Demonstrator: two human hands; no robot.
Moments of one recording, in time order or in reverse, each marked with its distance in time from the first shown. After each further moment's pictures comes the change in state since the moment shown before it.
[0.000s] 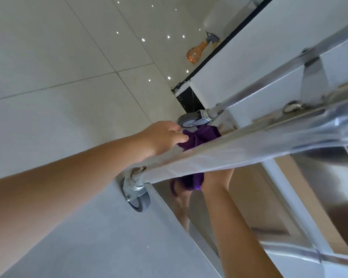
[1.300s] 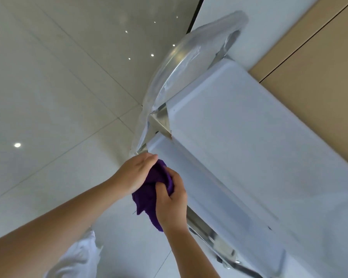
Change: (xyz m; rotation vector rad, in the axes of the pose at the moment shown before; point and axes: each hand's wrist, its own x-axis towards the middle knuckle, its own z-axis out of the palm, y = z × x) left_hand -0.305 0.351 0.114 0.160 0.156 -0.169; right_hand -0.247 -0.314 -0.269 0.009 -0.440 0.067
